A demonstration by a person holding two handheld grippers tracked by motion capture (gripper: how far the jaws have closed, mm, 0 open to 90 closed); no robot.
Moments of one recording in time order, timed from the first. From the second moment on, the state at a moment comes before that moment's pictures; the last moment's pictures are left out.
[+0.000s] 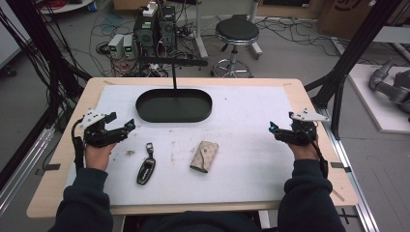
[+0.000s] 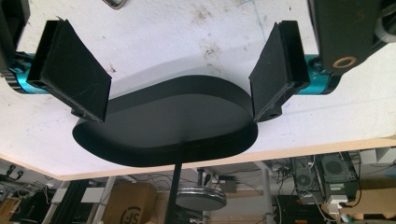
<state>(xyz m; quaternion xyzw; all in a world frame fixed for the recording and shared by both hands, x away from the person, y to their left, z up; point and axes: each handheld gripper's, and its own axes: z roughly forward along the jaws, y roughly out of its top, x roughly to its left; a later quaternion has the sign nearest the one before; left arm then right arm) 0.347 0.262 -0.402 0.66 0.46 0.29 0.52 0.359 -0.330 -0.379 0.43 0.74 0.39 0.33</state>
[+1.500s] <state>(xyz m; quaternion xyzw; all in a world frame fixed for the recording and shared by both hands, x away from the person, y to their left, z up) 0.343 0.194 -0.439 0.80 0.48 0.19 0.32 0.356 -0.324 -0.381 0.43 0.75 0.37 0.32</state>
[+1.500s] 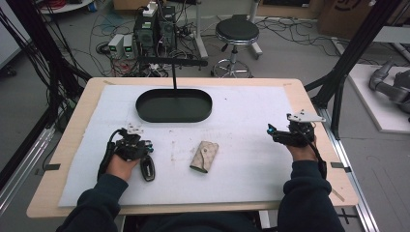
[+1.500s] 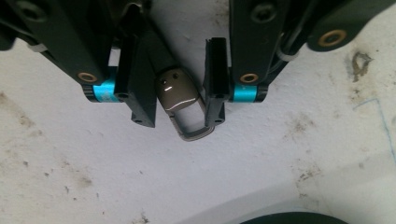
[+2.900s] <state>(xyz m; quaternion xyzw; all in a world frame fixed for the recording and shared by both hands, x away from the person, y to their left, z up) 0.356 0.255 -0.432 0.66 0.62 0.26 0.35 0.360 -0.318 -0.386 0.43 0.77 0.37 0.31</state>
